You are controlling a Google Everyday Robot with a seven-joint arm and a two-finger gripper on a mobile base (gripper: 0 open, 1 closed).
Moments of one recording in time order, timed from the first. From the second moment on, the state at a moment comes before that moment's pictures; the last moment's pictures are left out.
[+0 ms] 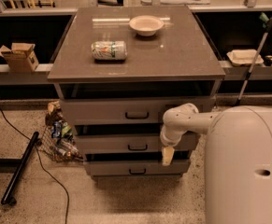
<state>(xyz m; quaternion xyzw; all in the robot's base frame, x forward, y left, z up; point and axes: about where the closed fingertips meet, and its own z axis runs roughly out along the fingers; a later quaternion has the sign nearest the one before) 0.642 -0.135 0.428 -0.70 0.70 -0.01 0.11</state>
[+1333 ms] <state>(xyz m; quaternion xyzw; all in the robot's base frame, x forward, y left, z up) 0.633 -0.144 0.396 -0.65 0.75 0.02 0.09</state>
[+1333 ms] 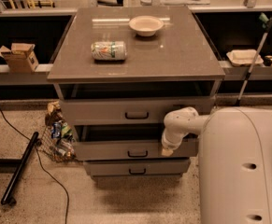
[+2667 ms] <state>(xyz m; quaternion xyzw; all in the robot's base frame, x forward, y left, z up) 0.636 -0.144 0.396 -0.65 0.75 0.02 0.09</state>
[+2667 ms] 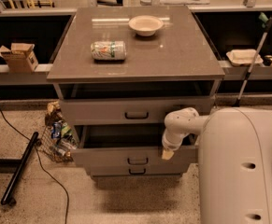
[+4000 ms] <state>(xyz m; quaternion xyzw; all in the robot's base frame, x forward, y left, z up) 0.625 -0.141 0.398 -0.66 0.74 0.03 0.09</state>
